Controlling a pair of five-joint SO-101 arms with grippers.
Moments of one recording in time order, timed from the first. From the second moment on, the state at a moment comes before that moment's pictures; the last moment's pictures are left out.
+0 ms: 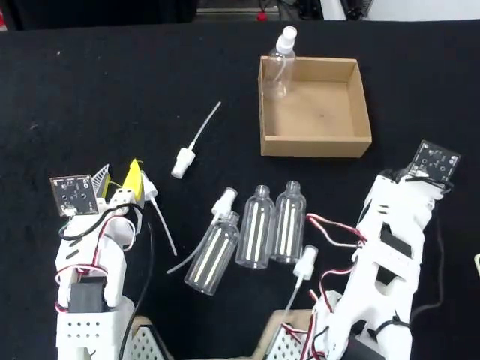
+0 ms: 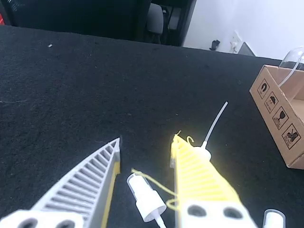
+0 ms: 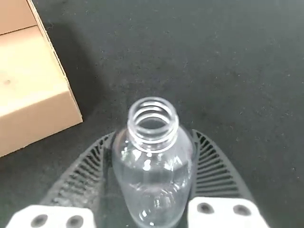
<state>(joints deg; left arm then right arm) -6.7 -103.6 96.1 30.1 4.9 33.3 -37.4 76.7 3.1 6.2</state>
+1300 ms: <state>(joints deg) -6.7 -103.6 96.1 30.1 4.9 33.3 -71.3 90.5 19.6 5.8</state>
